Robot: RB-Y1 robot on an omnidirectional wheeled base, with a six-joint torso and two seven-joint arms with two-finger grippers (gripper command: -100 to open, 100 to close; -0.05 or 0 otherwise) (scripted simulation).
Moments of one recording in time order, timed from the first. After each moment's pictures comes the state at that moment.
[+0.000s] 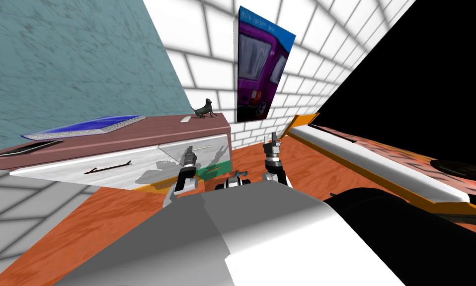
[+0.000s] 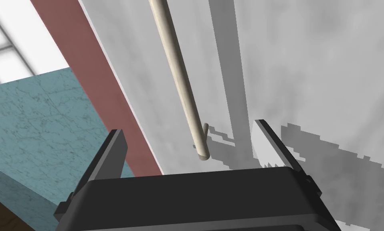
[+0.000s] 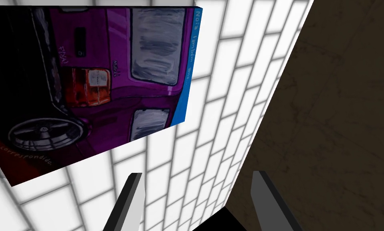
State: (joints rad) left arm 0.26 0.10 0.11 -1.76 0.00 -0.24 -0.07; right arm 0.54 -0.03 0.06 -2.27 -0.02 -0.48 -0.06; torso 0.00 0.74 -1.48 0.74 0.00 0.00
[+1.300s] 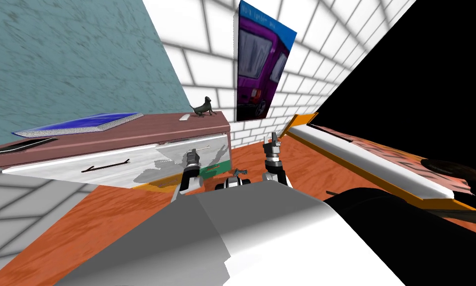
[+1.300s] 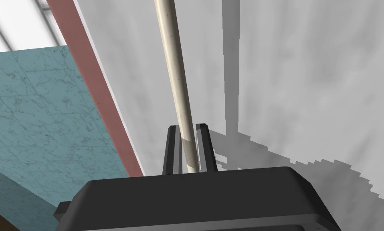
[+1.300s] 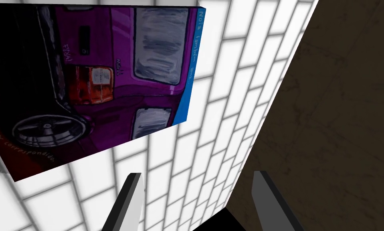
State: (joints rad) left arm 0.28 -0.03 0.10 -1.82 0.00 -0.21 -0.07; right arm 0.54 -0.03 0.06 -2.27 -0.02 -0.48 -0.06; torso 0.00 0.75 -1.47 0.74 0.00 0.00
